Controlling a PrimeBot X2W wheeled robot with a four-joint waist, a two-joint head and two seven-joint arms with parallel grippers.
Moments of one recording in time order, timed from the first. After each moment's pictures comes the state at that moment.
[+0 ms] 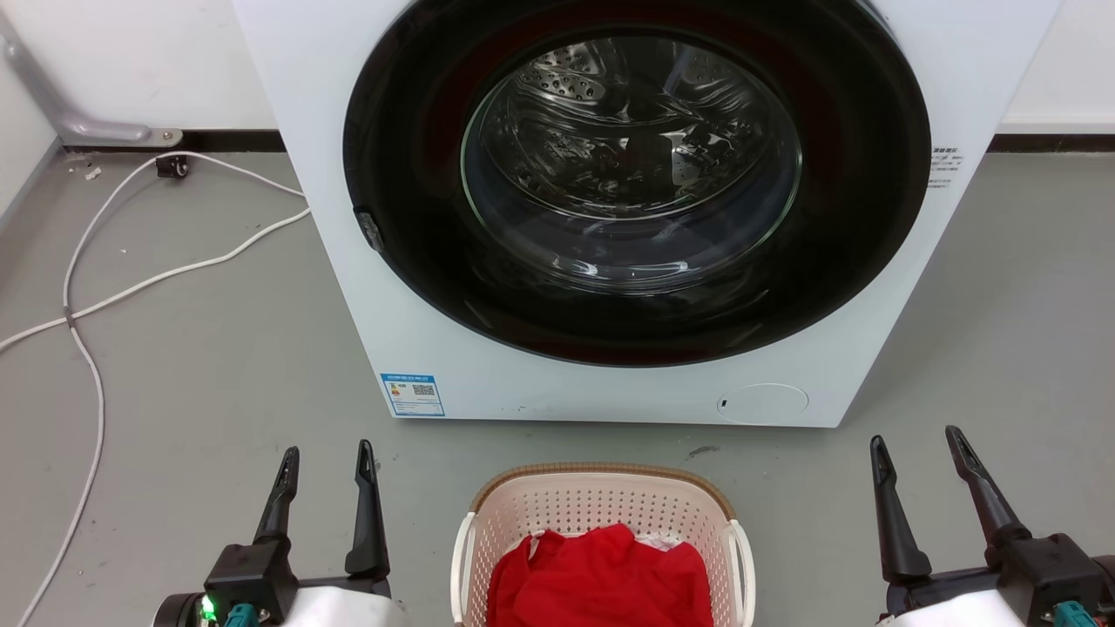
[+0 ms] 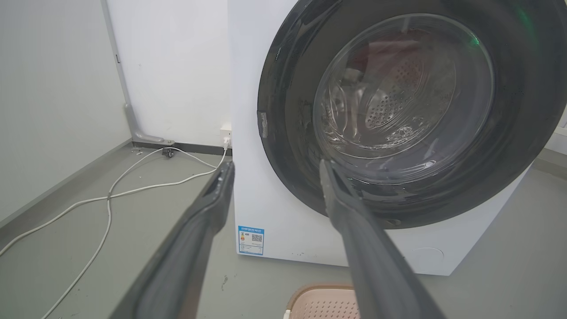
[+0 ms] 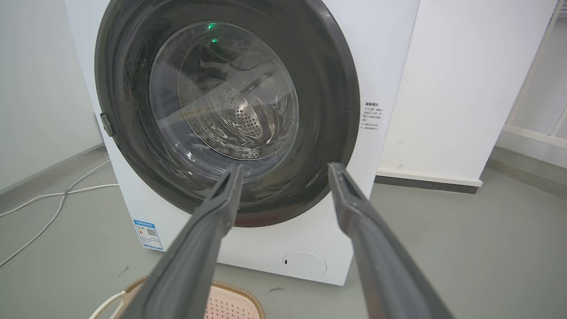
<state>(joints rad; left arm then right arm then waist) 0.08 0.05 -0.06 0.04 -0.15 0.05 -0.26 0.12 -0.05 -0.02 -0.02 -0.01 0.13 -0.26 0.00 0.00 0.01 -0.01</state>
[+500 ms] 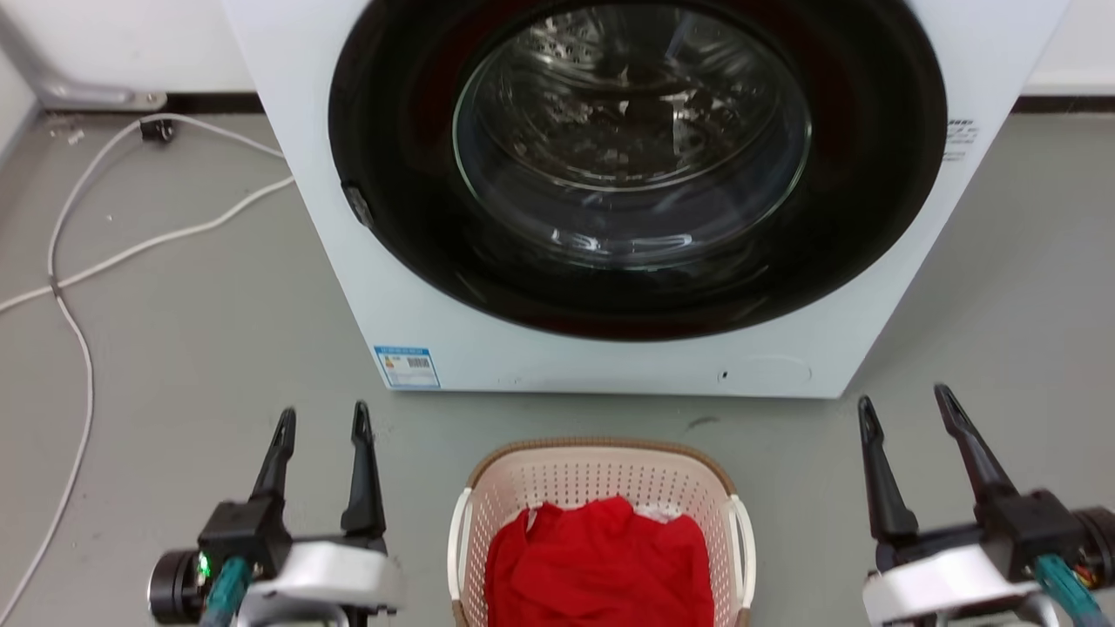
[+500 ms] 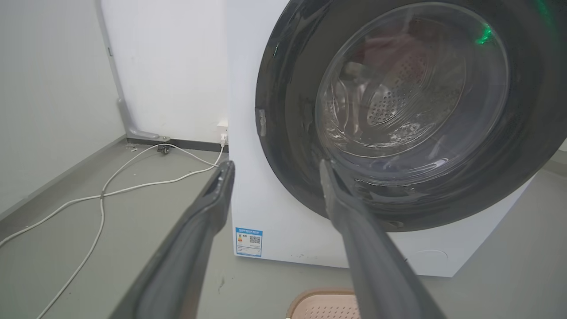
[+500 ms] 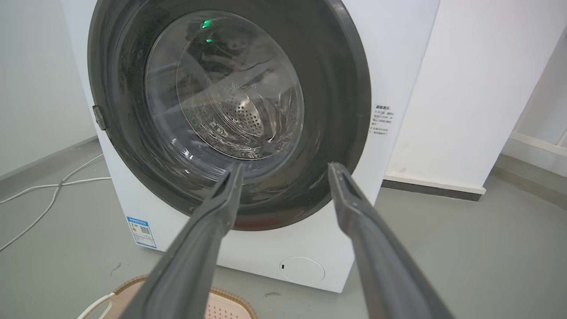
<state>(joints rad) 0.00 0.05 -0.04 0.08 -0.15 0.03 -0.26 0.04 -0.05 -0.01 0.01 -0.04 0.13 -0.26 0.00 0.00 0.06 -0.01</state>
